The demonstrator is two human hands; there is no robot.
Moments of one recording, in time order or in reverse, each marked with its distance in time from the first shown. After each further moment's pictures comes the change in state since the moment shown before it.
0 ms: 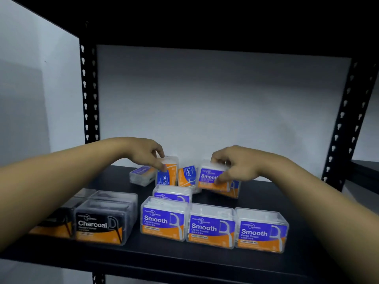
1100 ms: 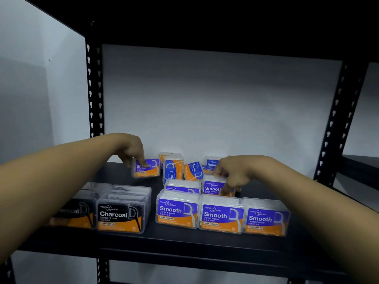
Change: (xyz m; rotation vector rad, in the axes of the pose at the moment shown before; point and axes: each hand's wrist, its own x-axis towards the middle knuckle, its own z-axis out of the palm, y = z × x) left_hand 0.014 -0.062 0.006 -0.357 -0.091 -0.302; right_hand 0.004 -0.027 0.023 -0.072 -0.279 0.136
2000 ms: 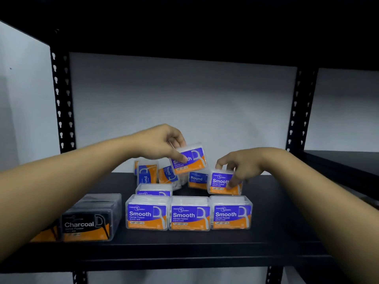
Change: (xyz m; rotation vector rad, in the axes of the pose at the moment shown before) left_hand -0.102 0.126 0.036 -0.106 0.150 0.748; right_hand -0.070 0.061 -0.019 0.193 -0.018 0.154
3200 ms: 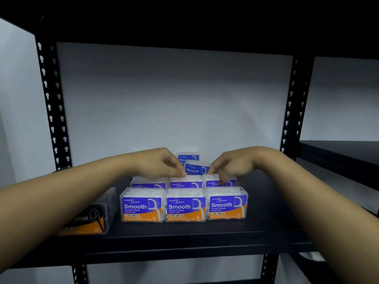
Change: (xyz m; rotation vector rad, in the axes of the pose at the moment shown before) left_hand -0.005 -0.030 0.048 -0.058 -0.304 -0.061; right_hand 0.009 0.002 0.020 0.250 -0.128 -0.008
